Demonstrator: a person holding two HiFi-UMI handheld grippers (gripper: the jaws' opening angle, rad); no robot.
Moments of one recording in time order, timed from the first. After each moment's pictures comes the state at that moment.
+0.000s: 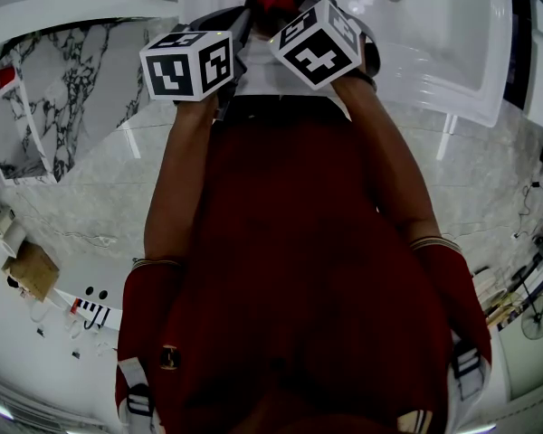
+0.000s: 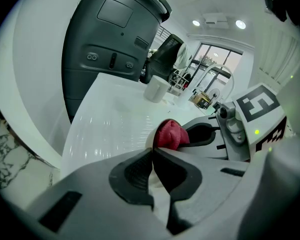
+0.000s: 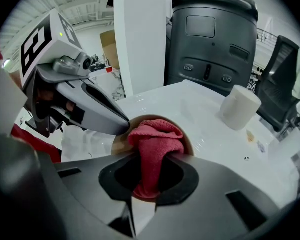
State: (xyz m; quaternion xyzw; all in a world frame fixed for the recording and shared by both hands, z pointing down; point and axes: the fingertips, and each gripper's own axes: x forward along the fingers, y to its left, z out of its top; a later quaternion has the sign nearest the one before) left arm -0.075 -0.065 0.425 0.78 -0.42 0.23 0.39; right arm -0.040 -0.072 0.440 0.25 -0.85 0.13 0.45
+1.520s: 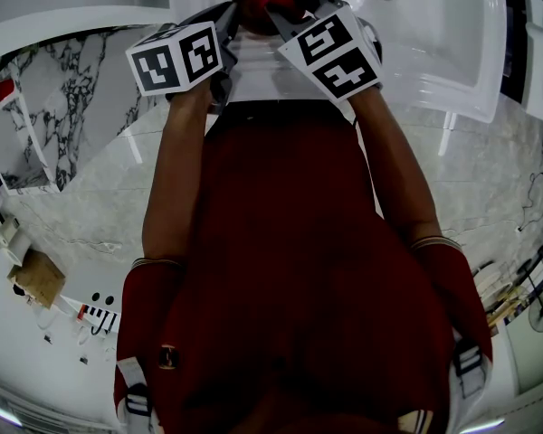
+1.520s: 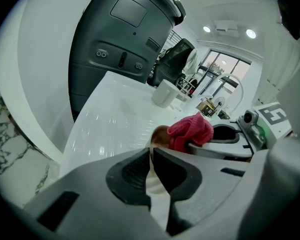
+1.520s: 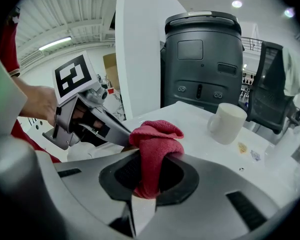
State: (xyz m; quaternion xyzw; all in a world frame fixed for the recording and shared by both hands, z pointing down) left arm -0.081 -0.089 0.426 0.76 -0.44 0.19 0.43; right arm -0.033 -0.088 0.395 0.27 -0.89 0.12 0.34
